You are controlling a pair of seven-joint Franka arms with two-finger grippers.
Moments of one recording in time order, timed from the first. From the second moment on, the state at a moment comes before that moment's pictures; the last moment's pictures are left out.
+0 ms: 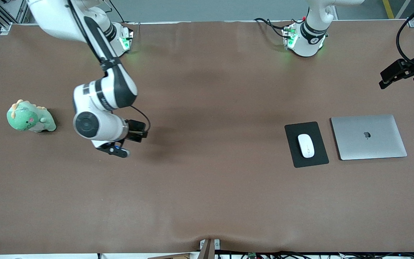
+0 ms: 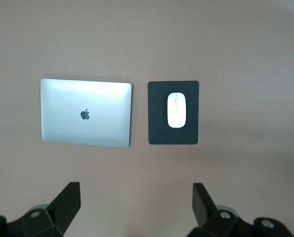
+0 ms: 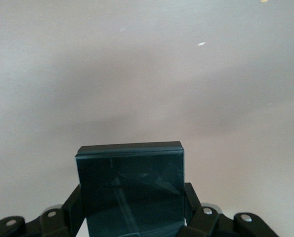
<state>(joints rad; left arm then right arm) -0.15 -0.06 0.09 -1.56 0.04 1.51 -0.15 0.34 0.39 -0.05 -1.81 0.17 1.93 0.51</state>
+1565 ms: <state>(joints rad) -0.14 -0.03 0.10 -1.56 0.04 1.55 -0.15 -0.07 0.27 -0.07 -2.26 0.07 2.31 -0.11</state>
